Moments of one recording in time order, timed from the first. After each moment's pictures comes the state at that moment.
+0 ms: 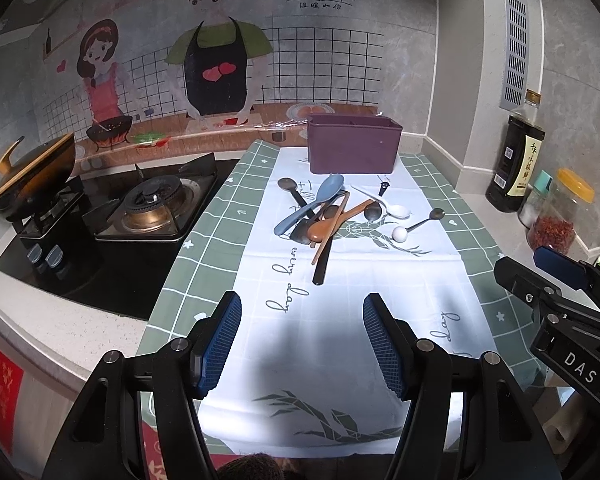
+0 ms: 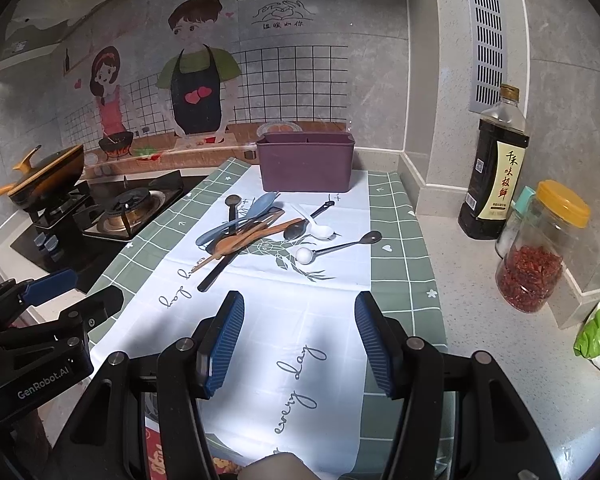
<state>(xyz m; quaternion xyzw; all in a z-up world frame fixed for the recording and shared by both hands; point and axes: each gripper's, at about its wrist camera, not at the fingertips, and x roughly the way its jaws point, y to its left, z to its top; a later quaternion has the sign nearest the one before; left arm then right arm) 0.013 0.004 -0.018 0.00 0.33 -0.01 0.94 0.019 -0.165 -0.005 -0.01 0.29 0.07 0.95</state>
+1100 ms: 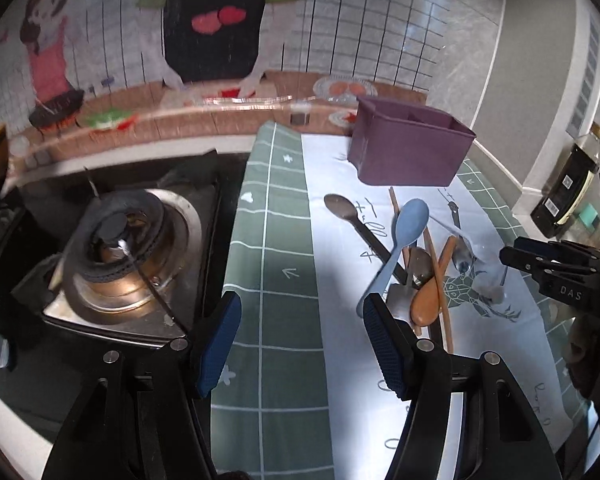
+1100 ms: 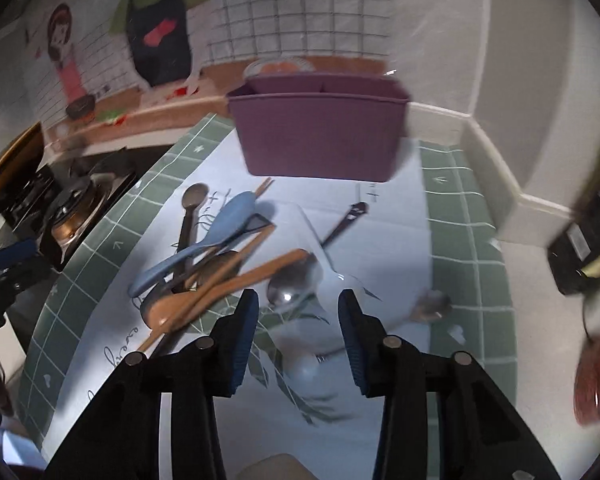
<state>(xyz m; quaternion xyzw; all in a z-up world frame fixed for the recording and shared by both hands) 0.214 0.128 -0.050 -0.03 0.40 -0.08 0.91 0.249 -0.149 -0.046 -0.02 0.41 0.11 0.90</state>
